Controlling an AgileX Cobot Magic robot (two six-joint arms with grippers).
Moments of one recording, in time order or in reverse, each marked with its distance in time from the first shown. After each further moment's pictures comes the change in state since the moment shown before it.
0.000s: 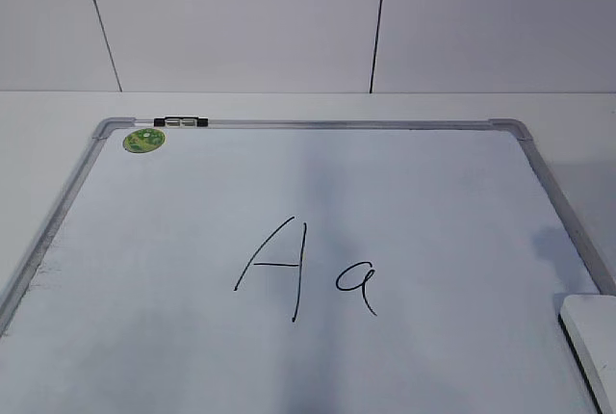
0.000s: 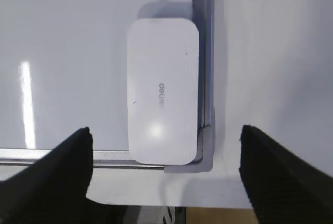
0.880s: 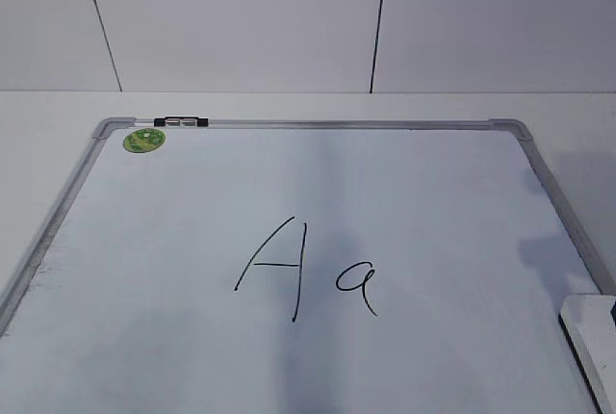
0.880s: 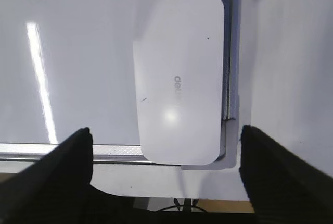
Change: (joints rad) left arm 0.000 0.000 0.000 0.000 0.000 0.000; right arm 0.000 0.181 -0.005 0.058 -0.005 0.001
